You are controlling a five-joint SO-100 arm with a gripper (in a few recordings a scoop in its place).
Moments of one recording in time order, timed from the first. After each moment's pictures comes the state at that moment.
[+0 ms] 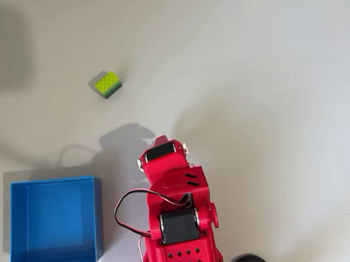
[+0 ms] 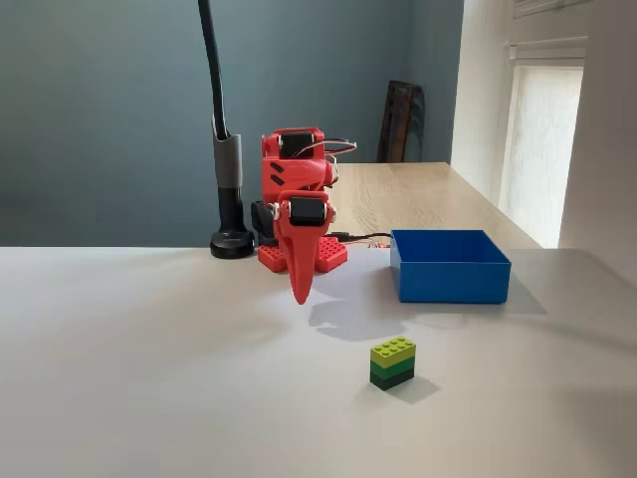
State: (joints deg) arm -1.0 185.7 177.7 53.8 -10.2
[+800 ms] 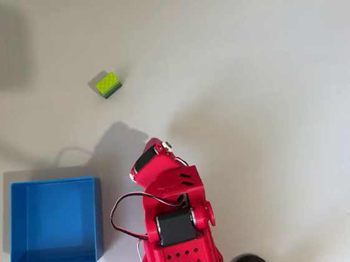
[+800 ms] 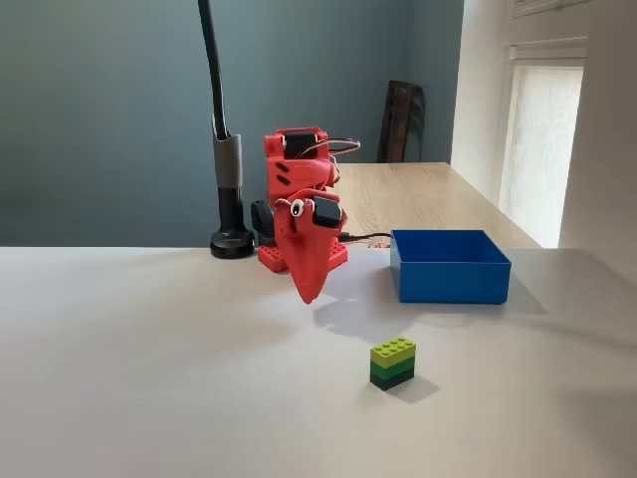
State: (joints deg) arm -4.0 185.7 178.8 53.3 -31.2
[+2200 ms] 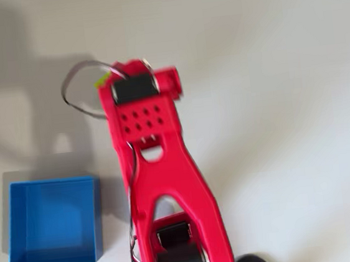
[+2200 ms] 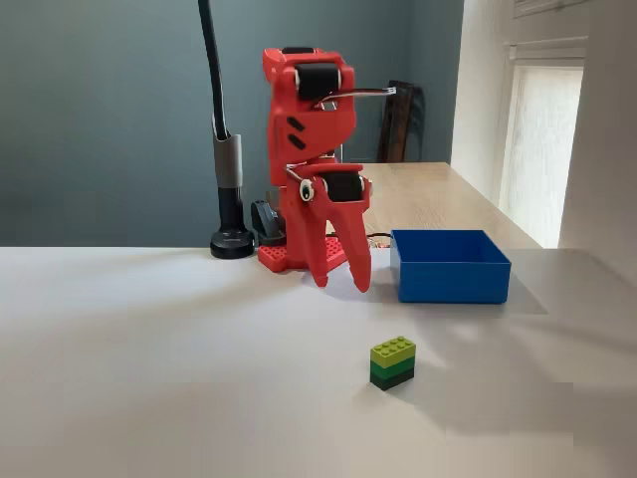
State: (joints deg) arm -8.9 102.6 102.8 66.6 -19.7
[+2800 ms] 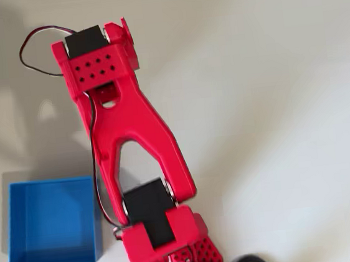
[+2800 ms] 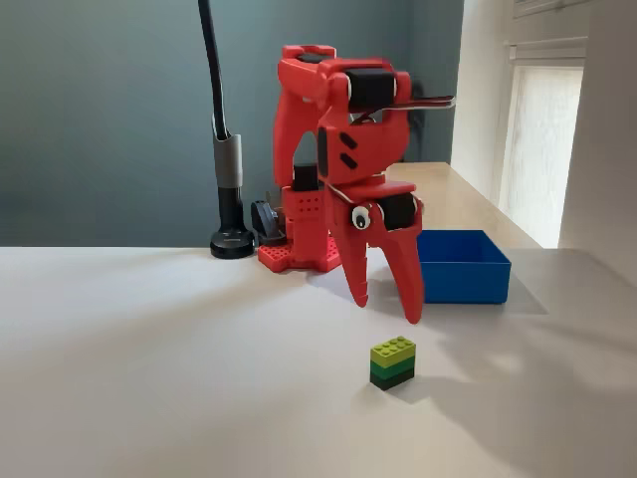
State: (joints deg) arm -14.5 78.0 80.3 74.6 -20.5
